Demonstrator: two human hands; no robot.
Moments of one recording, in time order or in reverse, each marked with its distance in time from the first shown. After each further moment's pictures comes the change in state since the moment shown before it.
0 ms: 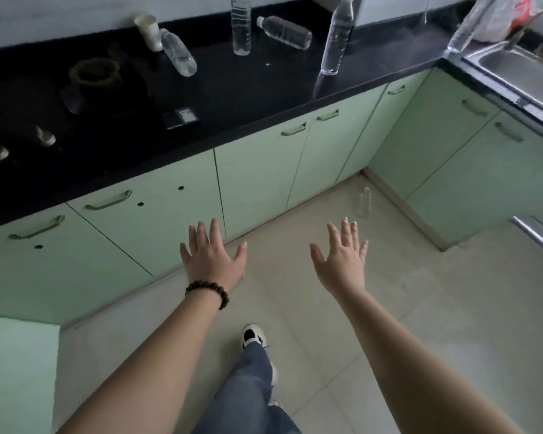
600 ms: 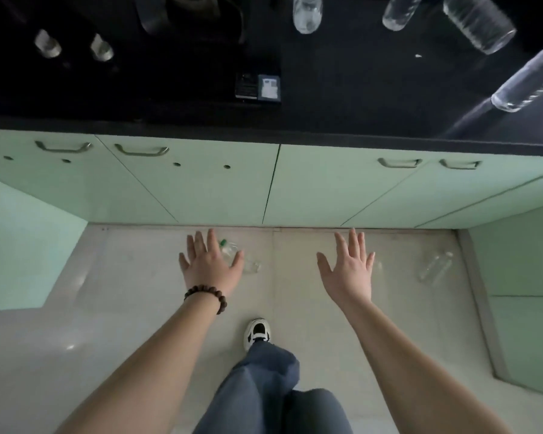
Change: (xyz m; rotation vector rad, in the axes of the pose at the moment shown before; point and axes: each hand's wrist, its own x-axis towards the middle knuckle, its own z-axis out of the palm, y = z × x) left_hand 0.104 -0.008 0.102 -0.059 -0.052 -0.641; right_hand 0.223 -0.025 0.085 -0.150 -0.348 -0.417
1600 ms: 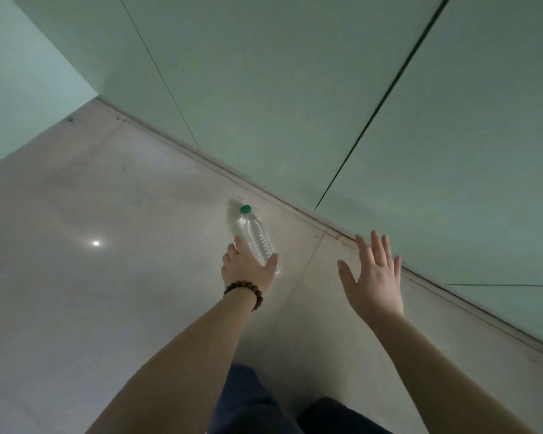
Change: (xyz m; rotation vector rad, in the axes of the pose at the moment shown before) left_hand 0.196 -0.026 0.436 -0.322 -0.005 -0.543; right_hand 0.282 0.108 0.338 -0.132 -0.175 -0.549
